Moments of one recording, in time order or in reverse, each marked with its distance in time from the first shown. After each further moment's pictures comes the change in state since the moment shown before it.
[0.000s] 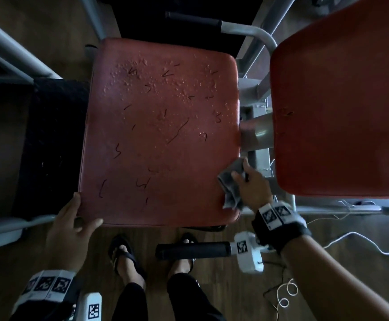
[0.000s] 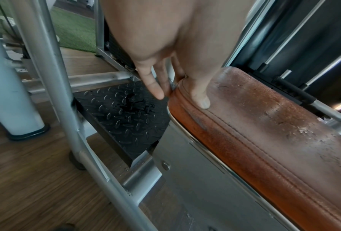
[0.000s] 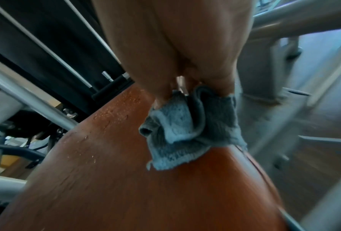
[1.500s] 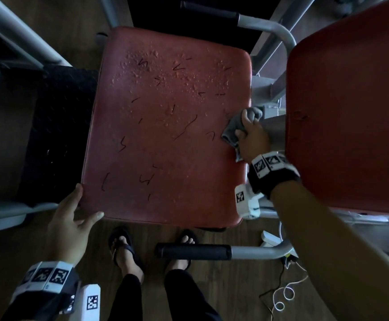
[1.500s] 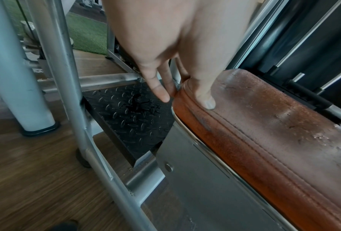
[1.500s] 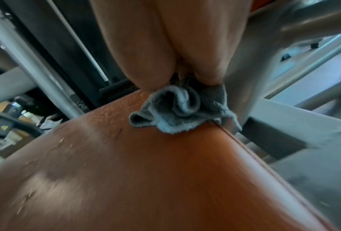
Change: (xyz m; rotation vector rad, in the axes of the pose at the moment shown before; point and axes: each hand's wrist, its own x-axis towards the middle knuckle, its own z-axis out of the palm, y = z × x) left_hand -0.003 -0.001 0.002 -0.085 0.066 0.050; right_hand 0.105 -0.050 -0.009 -0.214 0.152 -0.308
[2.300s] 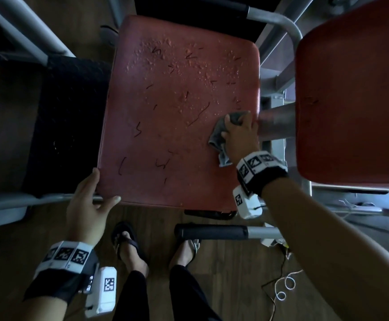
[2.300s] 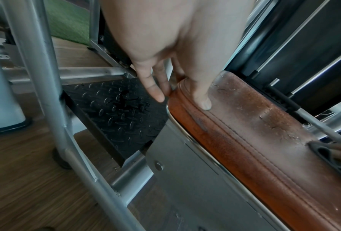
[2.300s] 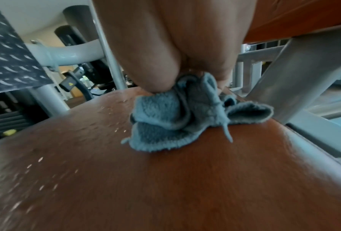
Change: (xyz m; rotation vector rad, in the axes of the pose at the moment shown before) left_hand 0.002 -0.006 -0.001 0.044 -0.018 0.093; right_hand -0.051 -0.047 0.039 -0.596 -0.030 -0.140
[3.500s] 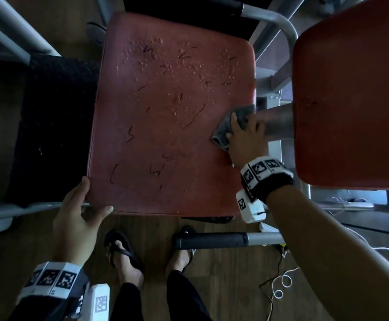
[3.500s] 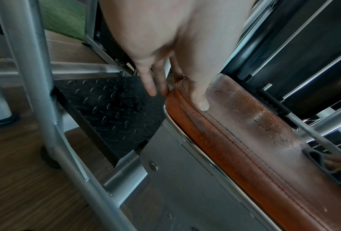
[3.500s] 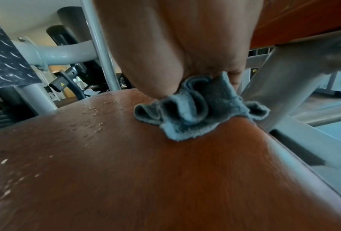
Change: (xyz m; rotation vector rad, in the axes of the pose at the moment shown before) left_hand 0.004 -0.019 0.003 -0.055 0.008 0.044; right_hand 0.004 0.014 0.012 0.007 0.080 0.171
